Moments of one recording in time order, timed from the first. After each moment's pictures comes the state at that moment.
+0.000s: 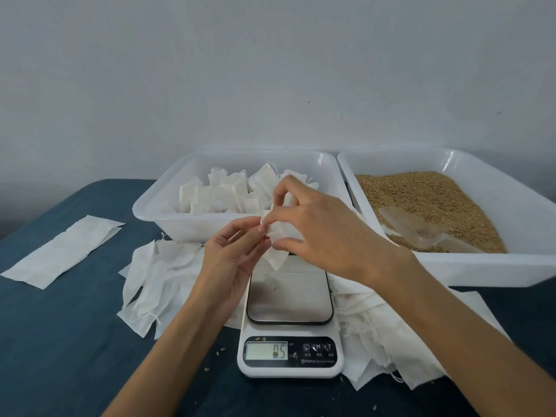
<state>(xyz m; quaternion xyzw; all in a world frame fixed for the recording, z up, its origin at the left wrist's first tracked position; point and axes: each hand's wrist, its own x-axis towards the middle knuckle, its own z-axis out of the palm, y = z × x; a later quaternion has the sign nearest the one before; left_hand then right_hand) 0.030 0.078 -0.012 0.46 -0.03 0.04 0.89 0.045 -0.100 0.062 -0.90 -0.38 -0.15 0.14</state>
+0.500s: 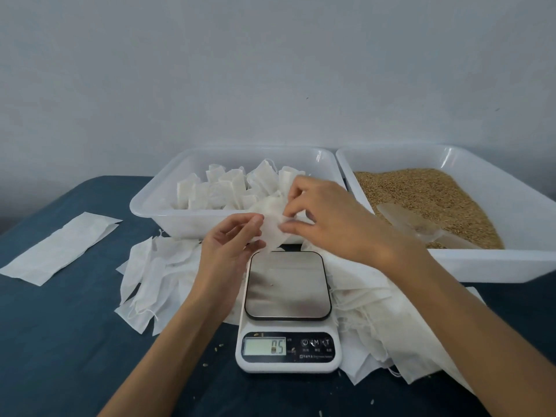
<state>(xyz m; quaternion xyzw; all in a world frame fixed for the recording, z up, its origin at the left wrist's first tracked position) 0.027 0.074 -0.011 0.54 -0.02 0.08 0.84 0.057 -0.110 0.064 -0.90 -0.35 -0.11 0.22</state>
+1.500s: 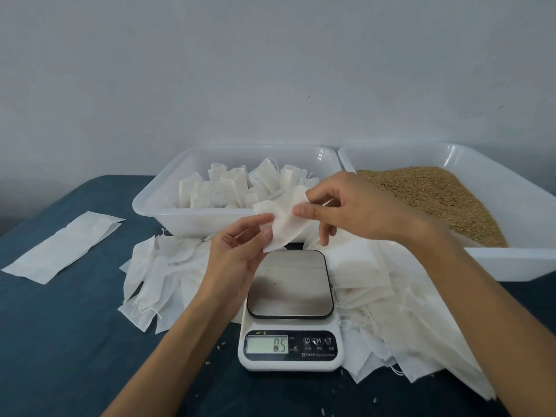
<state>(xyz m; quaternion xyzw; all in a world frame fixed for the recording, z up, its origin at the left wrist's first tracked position) 0.027 0.070 -0.018 0.50 -0.03 0.04 0.86 0.069 -0.136 0.074 -0.85 -0.34 0.03 0.39</state>
